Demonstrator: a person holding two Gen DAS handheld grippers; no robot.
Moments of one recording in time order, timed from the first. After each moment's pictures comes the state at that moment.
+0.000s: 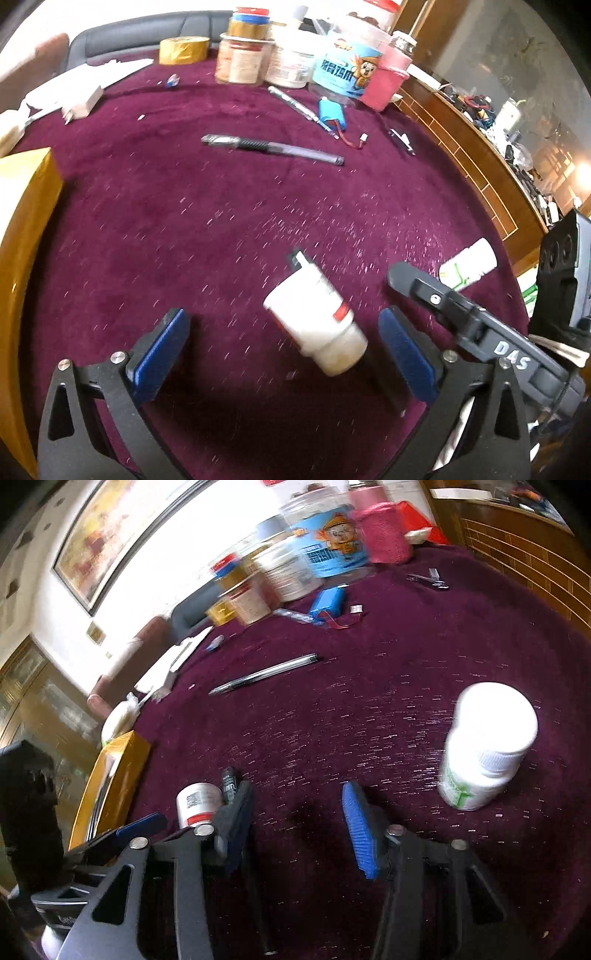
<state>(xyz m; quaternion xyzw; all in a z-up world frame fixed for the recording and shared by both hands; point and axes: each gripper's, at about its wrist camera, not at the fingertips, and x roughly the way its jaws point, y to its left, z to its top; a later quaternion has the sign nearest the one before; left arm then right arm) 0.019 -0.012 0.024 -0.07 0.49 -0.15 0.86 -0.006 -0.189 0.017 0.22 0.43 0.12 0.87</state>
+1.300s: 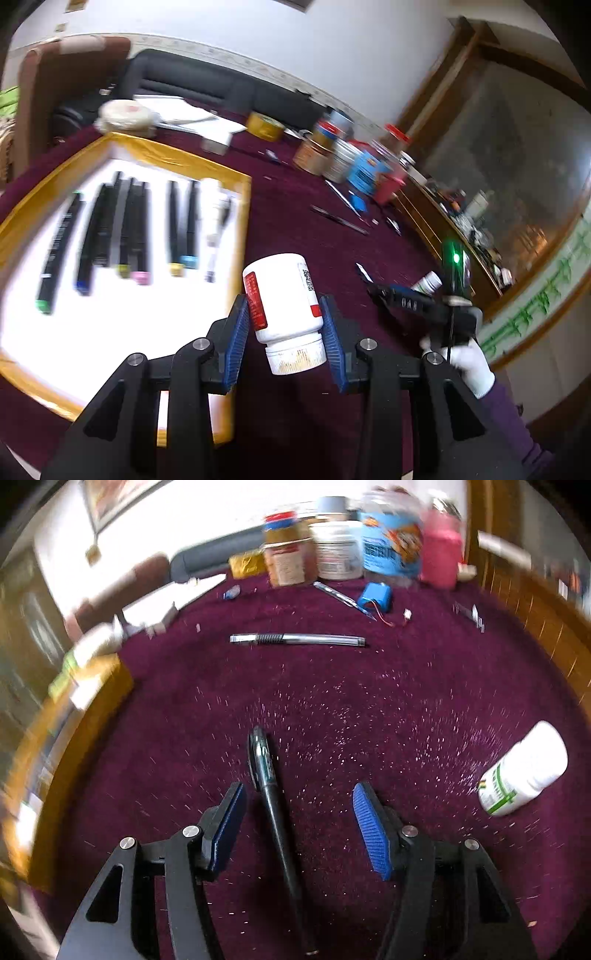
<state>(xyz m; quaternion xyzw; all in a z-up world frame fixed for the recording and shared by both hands) -0.128 0.203 0.069 -0.21 0.35 -0.13 0.90 -0.006 -0.098 0.018 0.00 0.46 0.09 0.88</state>
